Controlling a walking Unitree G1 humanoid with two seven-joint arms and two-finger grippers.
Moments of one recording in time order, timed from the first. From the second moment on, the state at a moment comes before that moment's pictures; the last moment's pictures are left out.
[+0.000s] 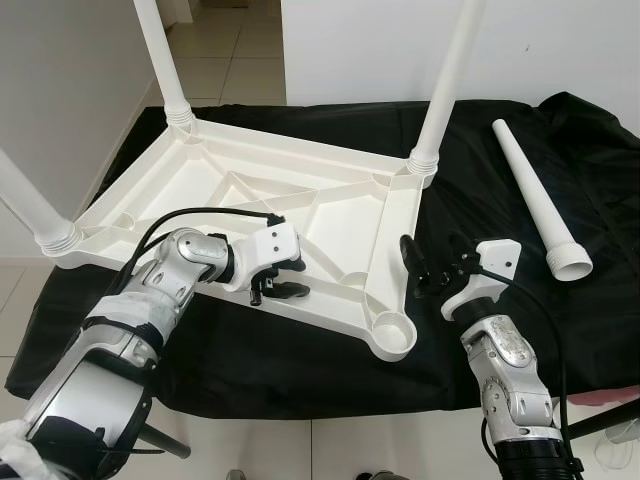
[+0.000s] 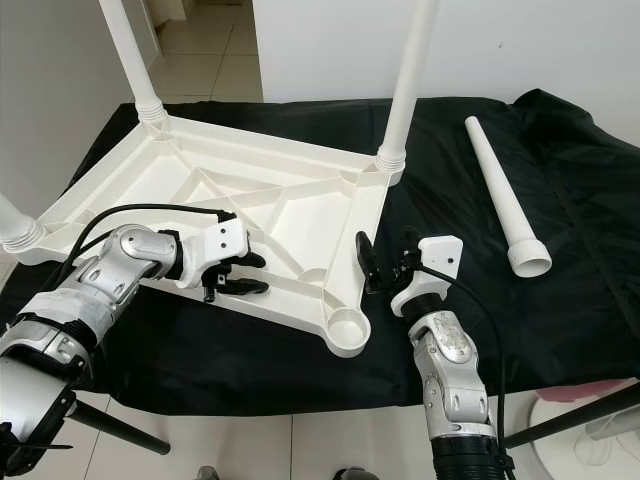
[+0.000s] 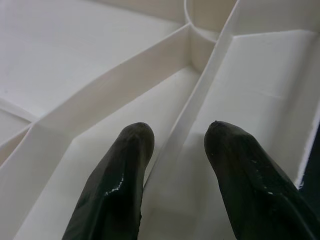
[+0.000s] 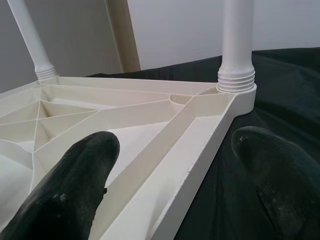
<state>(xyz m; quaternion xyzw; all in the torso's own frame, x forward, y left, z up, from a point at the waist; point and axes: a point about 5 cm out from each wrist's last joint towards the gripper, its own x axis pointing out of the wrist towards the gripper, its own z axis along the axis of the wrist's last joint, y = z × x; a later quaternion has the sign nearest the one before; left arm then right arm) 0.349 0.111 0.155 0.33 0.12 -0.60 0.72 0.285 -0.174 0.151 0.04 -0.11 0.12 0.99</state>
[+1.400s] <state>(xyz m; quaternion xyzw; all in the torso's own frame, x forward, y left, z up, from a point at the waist) 0.356 0.110 0.147 0.34 0.13 -0.54 0.76 0.285 -0.174 0.152 0.04 -0.11 0.12 0.99</state>
